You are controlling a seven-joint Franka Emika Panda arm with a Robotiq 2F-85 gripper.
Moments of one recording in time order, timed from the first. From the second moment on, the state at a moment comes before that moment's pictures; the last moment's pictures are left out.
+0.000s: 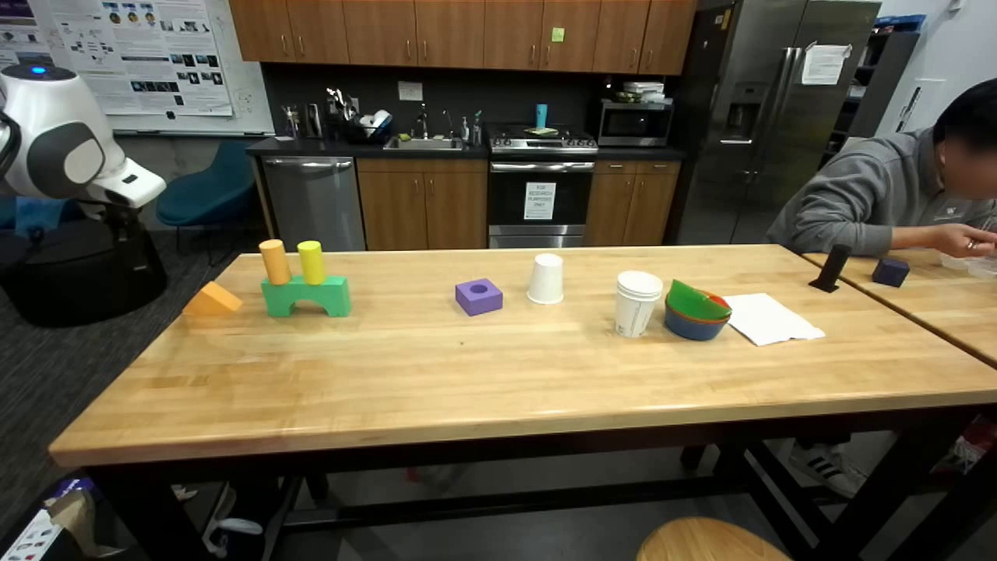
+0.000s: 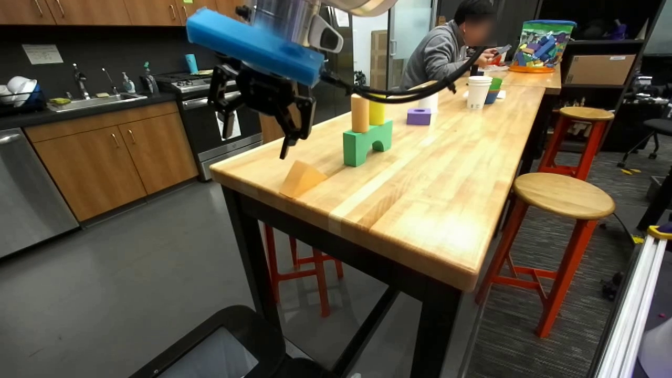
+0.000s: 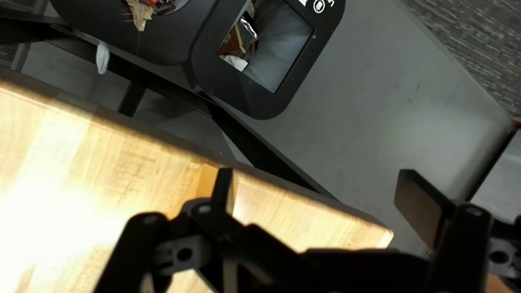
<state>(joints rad) 0.24 0.06 0.18 -2.25 0.19 2.68 1.08</state>
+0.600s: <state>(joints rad) 0.21 0.06 0.17 -2.30 0.19 2.68 1.10</state>
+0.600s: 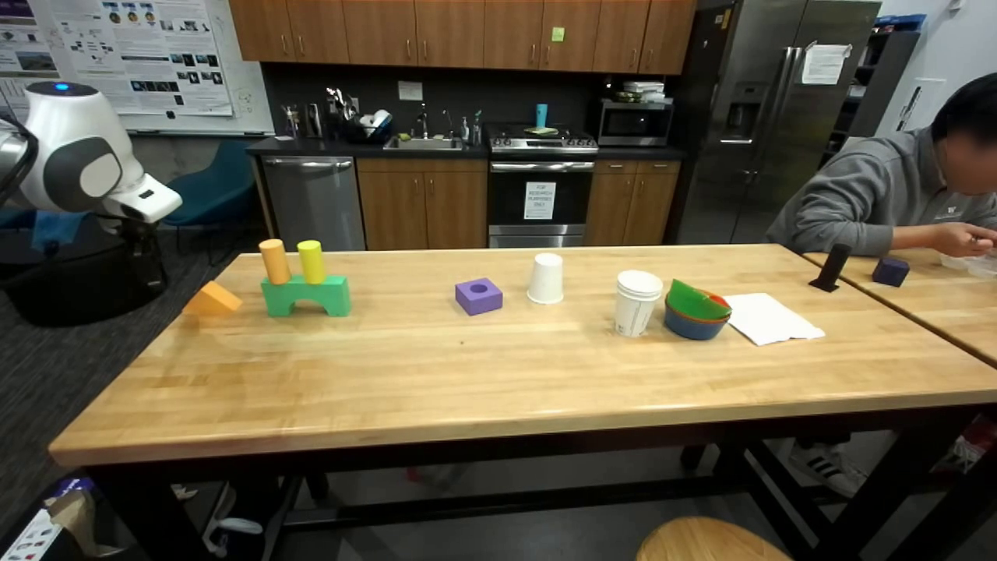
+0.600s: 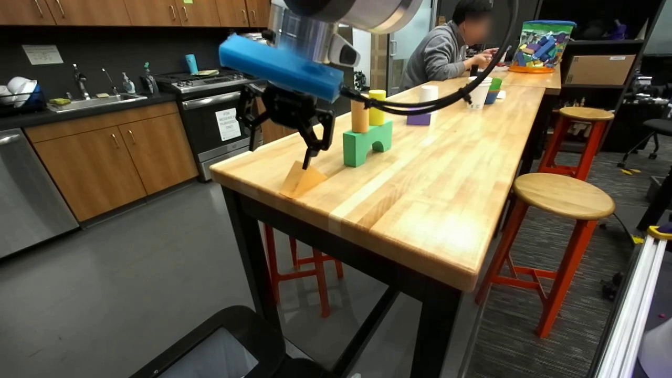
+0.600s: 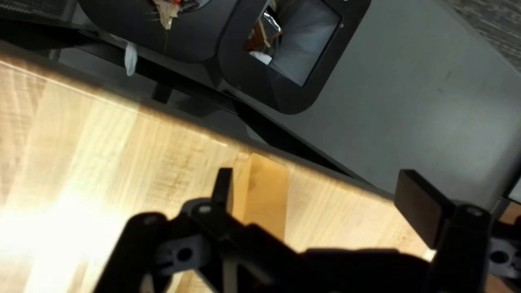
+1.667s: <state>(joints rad) 0.17 0.06 0.14 -2.30 0.18 2.62 1.14</state>
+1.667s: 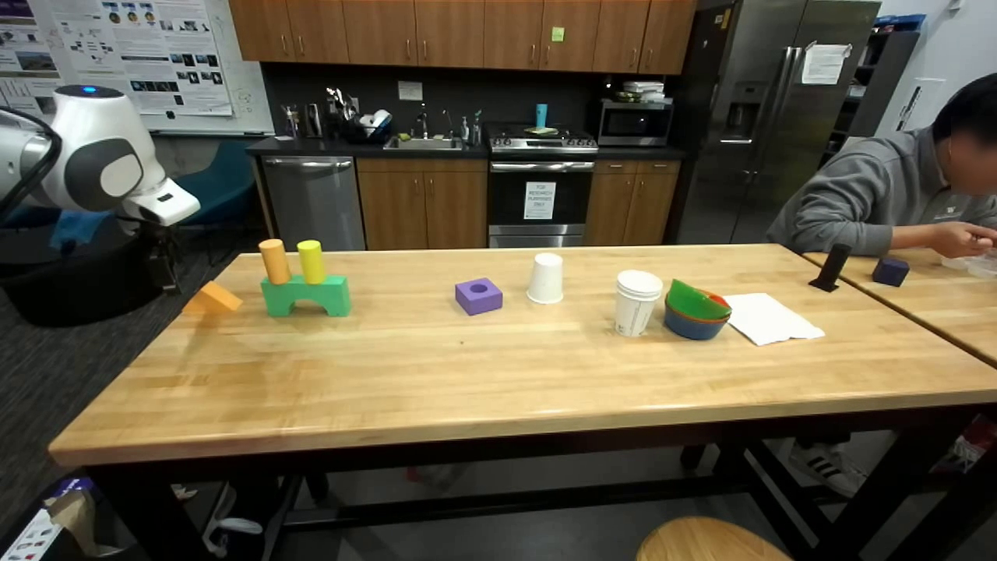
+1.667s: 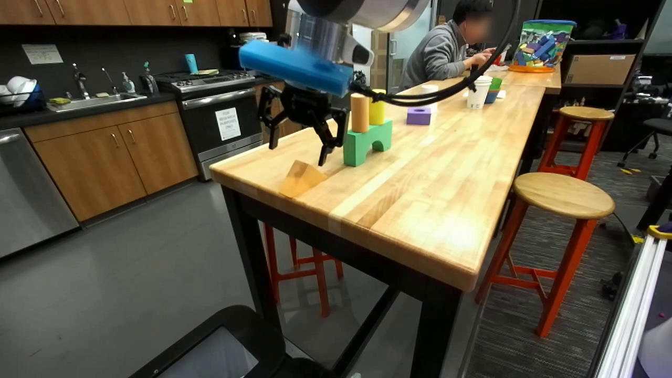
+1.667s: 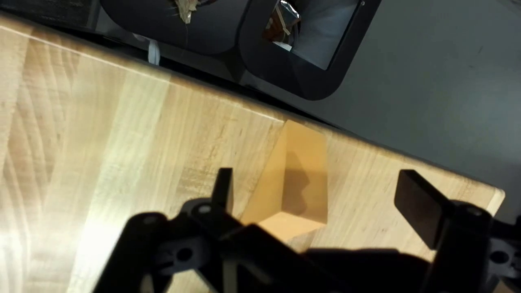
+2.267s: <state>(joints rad) 0.16 0.11 0.14 -2.20 0.18 2.50 1.14</state>
